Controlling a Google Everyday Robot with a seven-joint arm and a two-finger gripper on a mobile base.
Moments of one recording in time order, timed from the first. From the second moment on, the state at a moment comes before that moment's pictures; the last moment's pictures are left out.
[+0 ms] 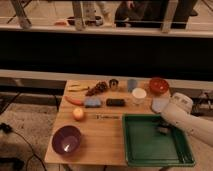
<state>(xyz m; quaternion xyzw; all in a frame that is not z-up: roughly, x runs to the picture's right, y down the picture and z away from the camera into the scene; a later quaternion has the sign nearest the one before) 0.418 0.141 0.763 -0.12 0.27 0.00 0.95</state>
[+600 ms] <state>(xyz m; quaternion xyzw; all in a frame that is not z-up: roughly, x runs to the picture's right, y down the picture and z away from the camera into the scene) 0.336 0.174 0.776 -0.14 0.22 -0.02 0.97</state>
